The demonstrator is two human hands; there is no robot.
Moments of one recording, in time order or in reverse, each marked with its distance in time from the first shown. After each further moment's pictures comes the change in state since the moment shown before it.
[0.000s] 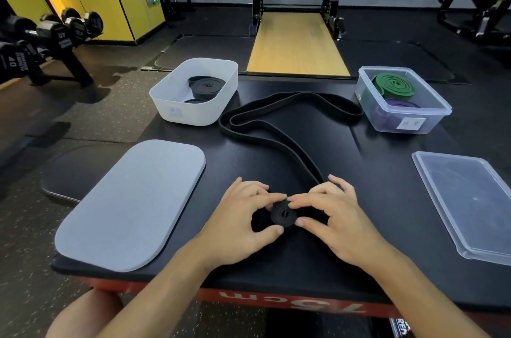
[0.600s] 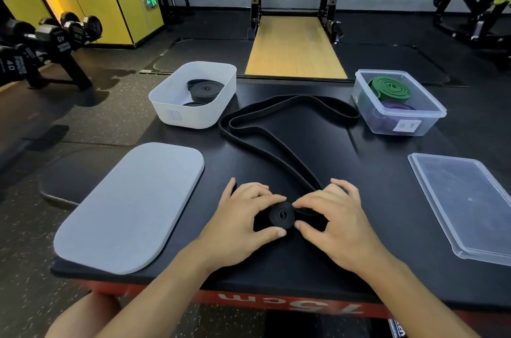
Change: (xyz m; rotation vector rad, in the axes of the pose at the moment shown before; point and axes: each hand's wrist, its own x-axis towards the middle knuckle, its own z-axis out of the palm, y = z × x) left_hand 0.001 0.004 0.000 0.067 -0.035 -0.027; right_hand -0.007 -0.007 0.002 -0.183 0.091 -0.014
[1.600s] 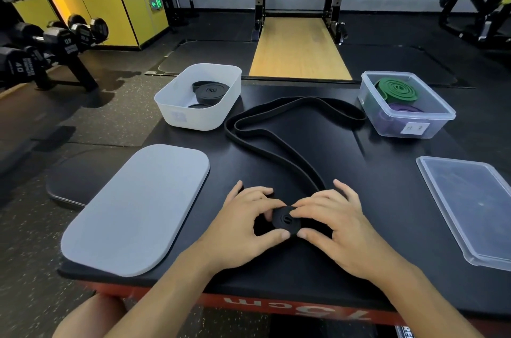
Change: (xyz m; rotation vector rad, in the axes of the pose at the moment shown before) left_hand -0.002 -0.003 -0.003 -0.098 0.024 0.002; right_hand -0.001 0.008 -0.001 0.077 -0.114 -0.111
